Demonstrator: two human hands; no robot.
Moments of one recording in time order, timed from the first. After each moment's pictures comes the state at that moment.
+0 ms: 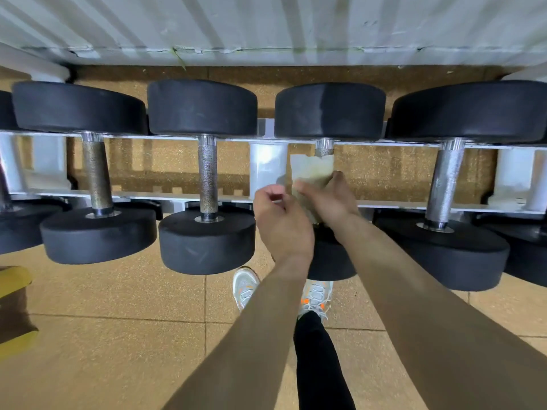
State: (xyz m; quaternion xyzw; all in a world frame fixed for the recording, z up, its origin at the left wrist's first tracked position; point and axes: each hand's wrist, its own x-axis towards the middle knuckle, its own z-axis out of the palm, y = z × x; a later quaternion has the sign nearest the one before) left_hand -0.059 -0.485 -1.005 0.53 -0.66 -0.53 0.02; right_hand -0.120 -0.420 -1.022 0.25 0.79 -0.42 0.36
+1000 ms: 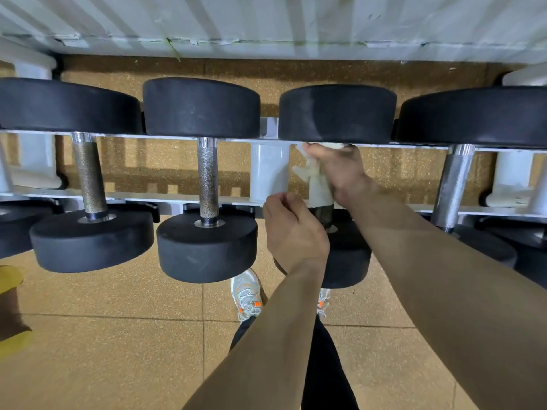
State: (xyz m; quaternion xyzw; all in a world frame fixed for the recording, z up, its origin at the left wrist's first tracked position) left_hand -0.060 -0.473 -1.008 0.52 -0.72 -0.46 -0.04; right_hand -0.171 -0.432 -1.031 0.33 0.65 -0.62 0.29
